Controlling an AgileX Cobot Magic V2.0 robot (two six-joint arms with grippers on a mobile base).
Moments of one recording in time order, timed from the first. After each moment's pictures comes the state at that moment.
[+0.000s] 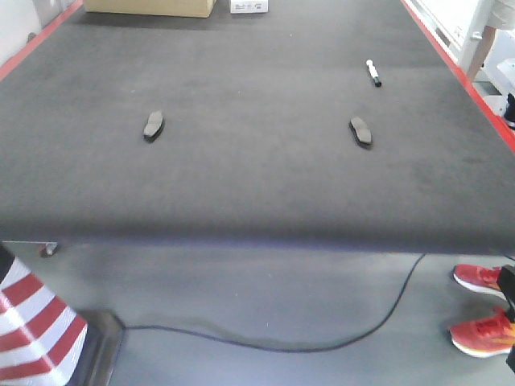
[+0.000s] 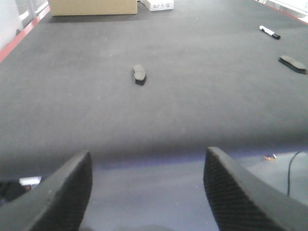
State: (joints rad) left arm -0.11 0.39 -0.40 -0.03 0.37 0.01; right arm 0.15 0.37 -0.33 0.06 0.31 -0.03
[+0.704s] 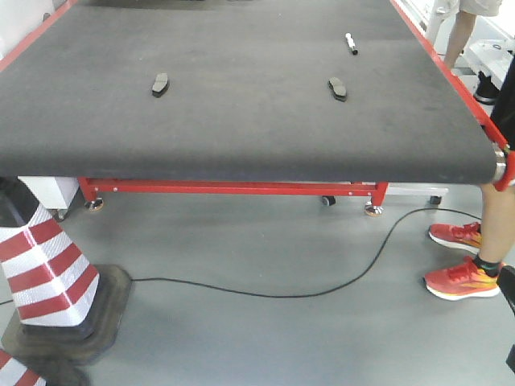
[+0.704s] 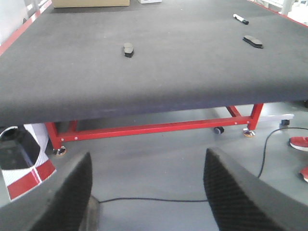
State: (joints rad) left arm -0.11 0.39 -0.40 -0.03 0.37 0.01; right arm 0.15 0.37 -0.33 0.06 0.31 -0.03
